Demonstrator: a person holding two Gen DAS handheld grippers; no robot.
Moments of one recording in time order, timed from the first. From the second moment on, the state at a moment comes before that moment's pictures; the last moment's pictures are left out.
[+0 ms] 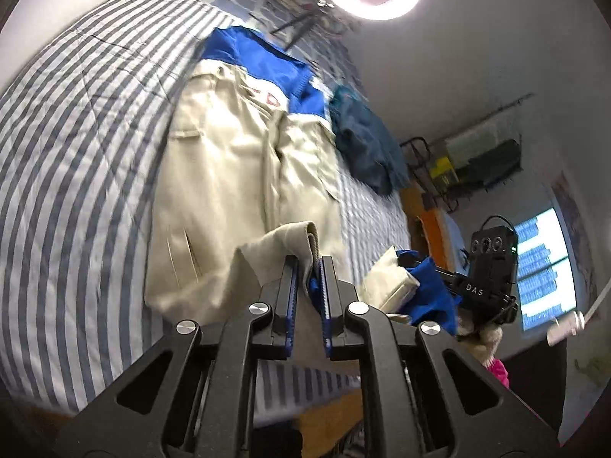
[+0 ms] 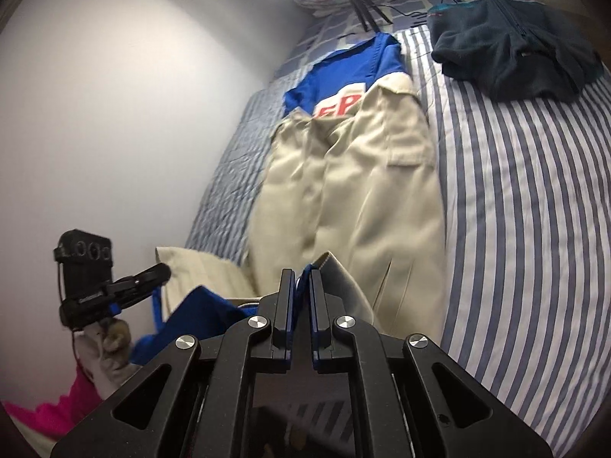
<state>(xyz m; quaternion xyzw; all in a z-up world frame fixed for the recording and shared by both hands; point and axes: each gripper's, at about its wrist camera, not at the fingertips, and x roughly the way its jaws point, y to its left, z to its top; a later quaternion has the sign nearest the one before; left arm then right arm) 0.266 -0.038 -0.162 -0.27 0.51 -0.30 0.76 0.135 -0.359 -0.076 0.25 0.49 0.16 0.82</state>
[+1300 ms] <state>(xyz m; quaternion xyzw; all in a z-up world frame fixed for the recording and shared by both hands) 0.279 -0.052 -0.253 -0.18 0.57 -0.31 0.74 0.117 -0.395 -0.172 0.22 0.53 0.17 0.80</state>
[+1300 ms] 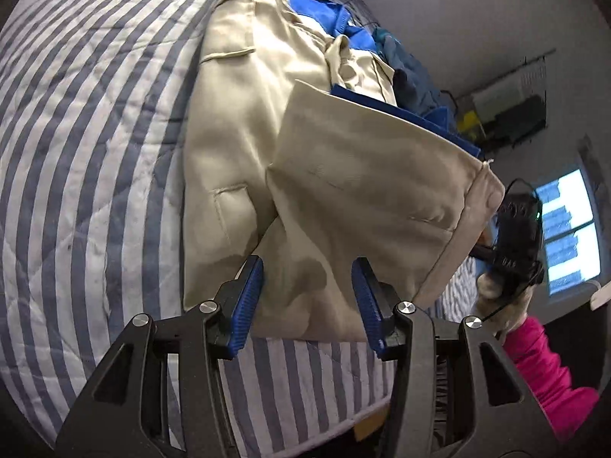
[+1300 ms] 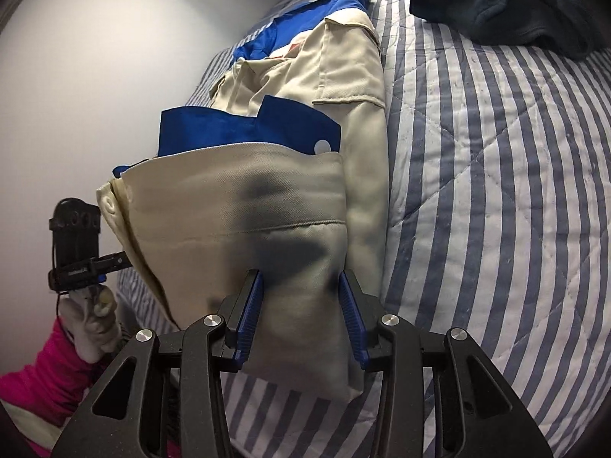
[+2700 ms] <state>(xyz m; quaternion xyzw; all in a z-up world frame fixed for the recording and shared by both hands) 0.250 0.008 -0.206 -0.16 0.49 -0.24 0.82 0.160 -0.413 -0.182 0.26 0.49 0.15 0.82</state>
